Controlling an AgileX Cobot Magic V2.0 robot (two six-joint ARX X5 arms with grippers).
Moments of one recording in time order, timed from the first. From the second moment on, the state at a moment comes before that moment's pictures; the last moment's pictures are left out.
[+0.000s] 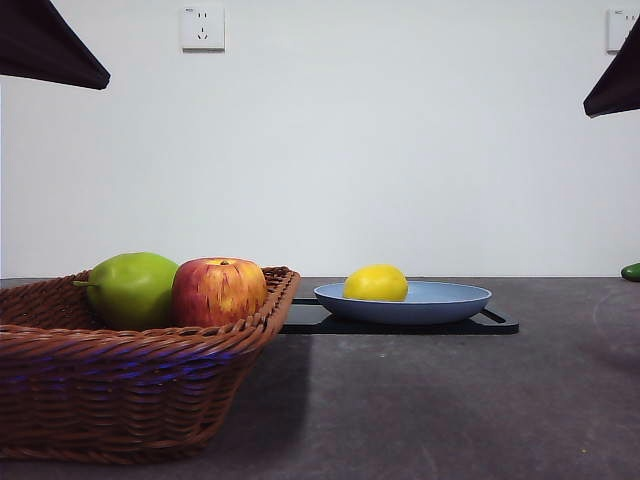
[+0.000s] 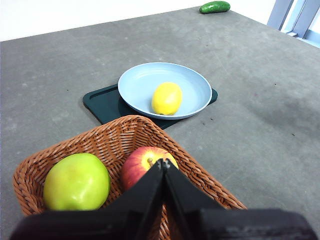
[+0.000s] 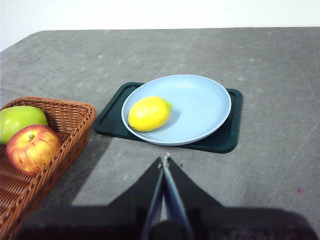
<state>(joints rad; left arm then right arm) -0.44 0.70 0.55 -0.20 0.22 -0.02 0.58 0.54 0.42 -0.18 0.19 0.16</state>
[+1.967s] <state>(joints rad) 0.03 0.00 0.02 -0.19 0.03 -0.02 0.58 0.54 0.42 -0.18 0.19 0.16</state>
